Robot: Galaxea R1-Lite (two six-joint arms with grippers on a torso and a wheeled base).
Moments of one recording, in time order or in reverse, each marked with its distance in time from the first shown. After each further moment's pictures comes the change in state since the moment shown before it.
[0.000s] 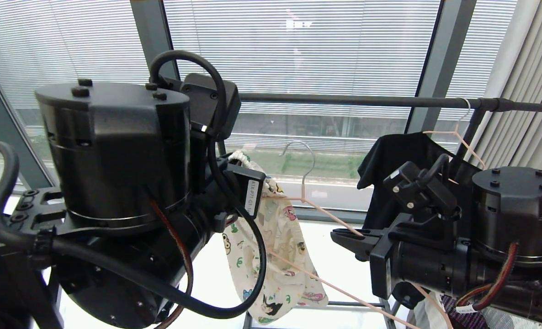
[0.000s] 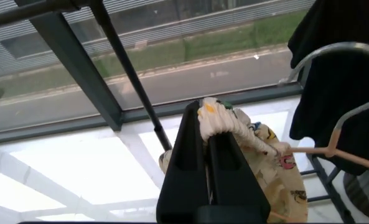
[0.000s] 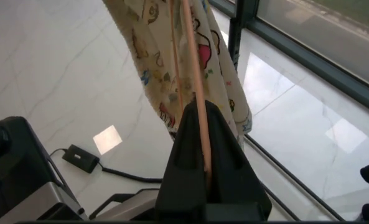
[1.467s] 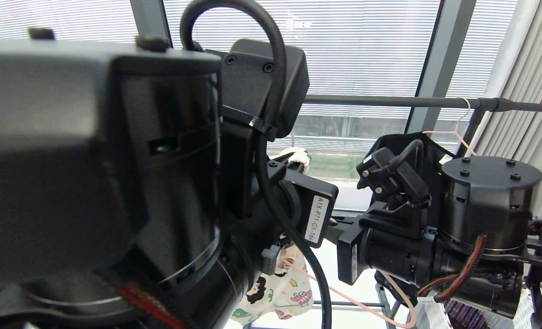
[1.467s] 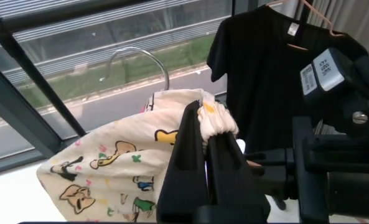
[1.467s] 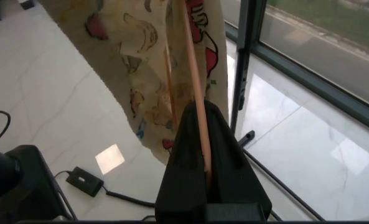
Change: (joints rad) left arm -0.201 0.027 -0.097 -0.002 -0.069 -0.028; right arm 0.076 0.089 -0.103 -0.057 -0.077 0.025
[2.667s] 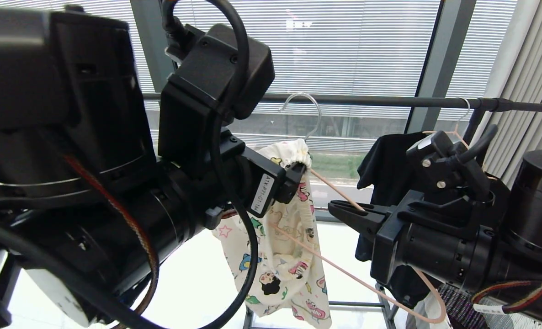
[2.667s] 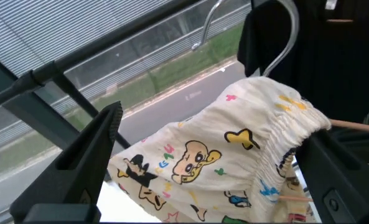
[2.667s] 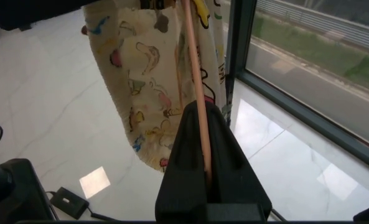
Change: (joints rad) left arm 0.179 -0.062 0.021 0.017 -0.160 0.279; right arm -0.004 -0.123 0.085 -0.083 -0.016 -0.066
